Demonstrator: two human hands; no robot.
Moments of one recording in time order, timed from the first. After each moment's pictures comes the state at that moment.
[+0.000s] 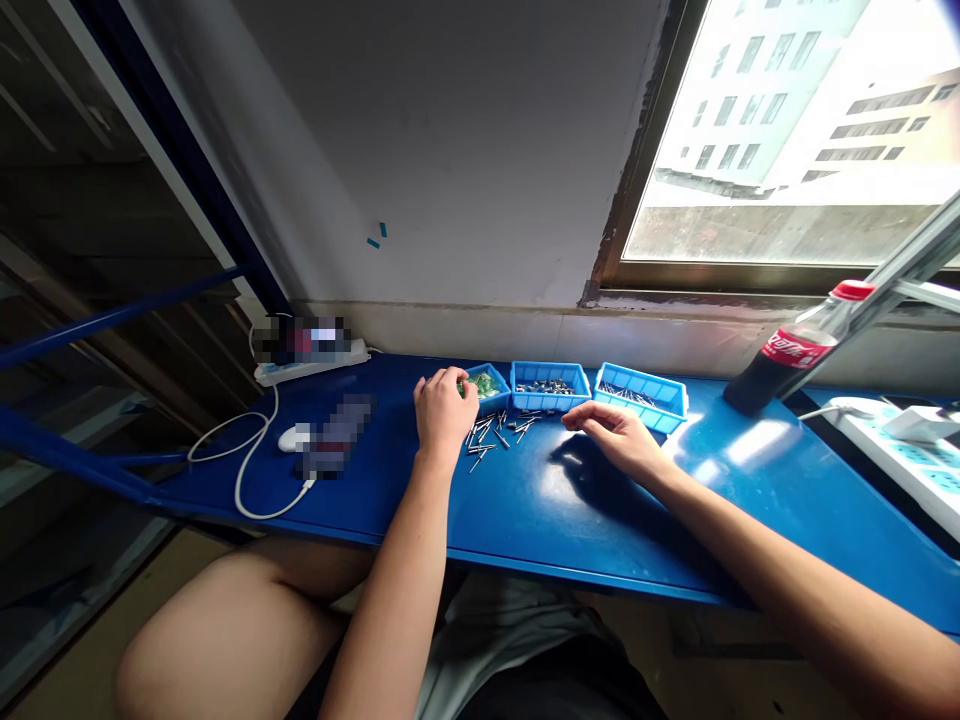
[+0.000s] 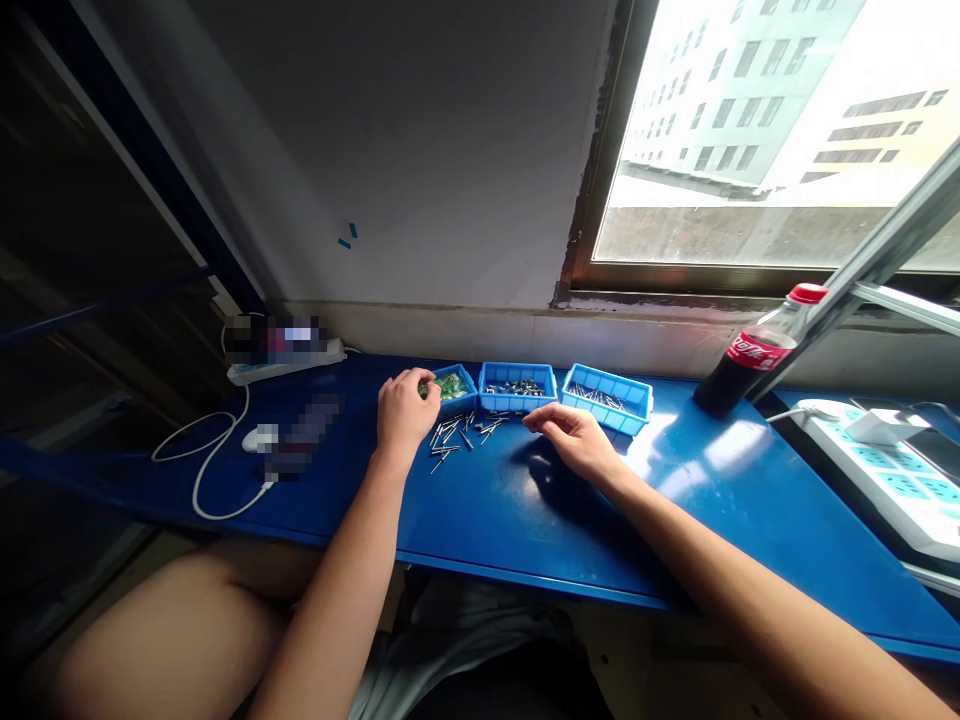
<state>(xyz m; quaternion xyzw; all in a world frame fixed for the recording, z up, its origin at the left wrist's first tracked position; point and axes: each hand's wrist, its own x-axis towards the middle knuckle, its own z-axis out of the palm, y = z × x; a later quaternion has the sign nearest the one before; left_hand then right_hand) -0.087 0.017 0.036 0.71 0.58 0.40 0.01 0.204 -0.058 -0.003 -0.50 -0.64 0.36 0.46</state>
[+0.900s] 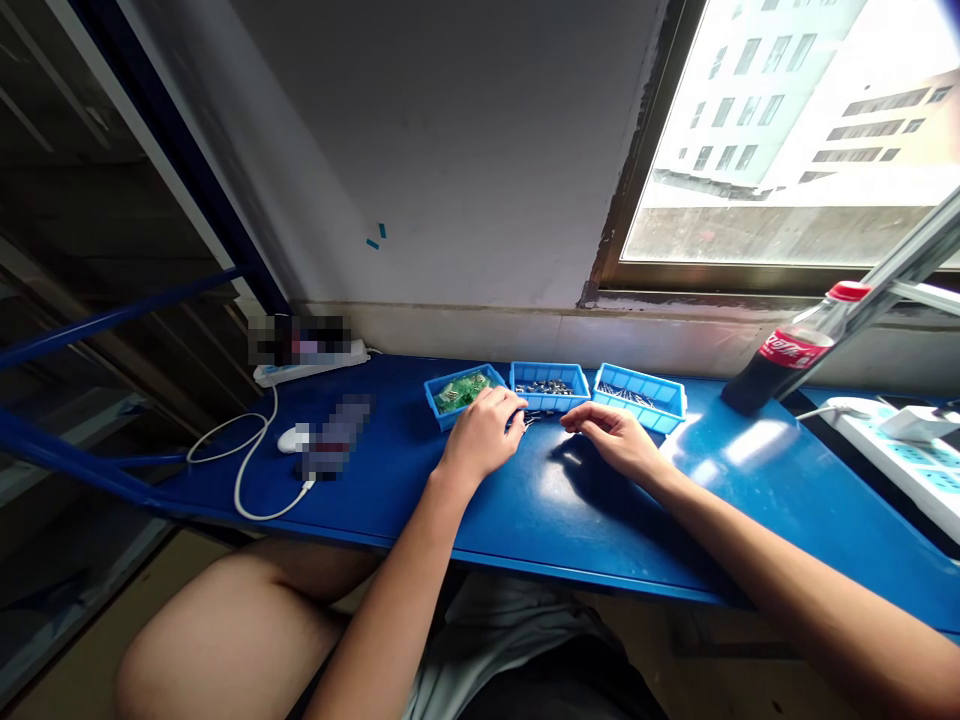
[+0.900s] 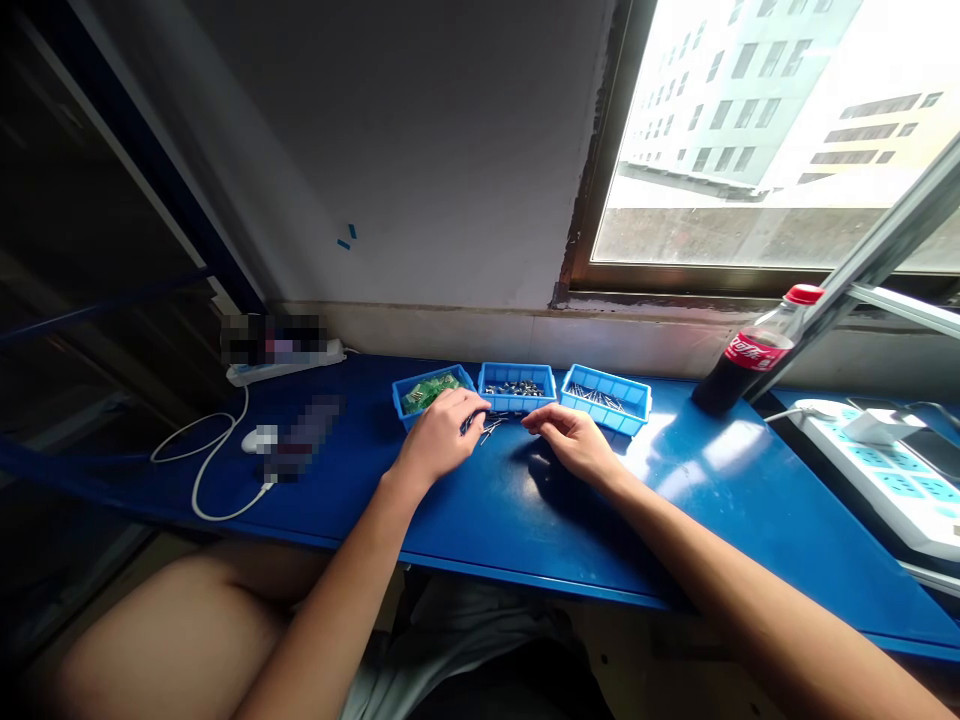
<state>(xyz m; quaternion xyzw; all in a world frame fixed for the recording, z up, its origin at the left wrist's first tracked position) -0.061 -0.027 0.044 0.86 0.37 0.33 0.10 0.202 -0.057 -0.006 -0.50 -0.65 0.34 0.46</state>
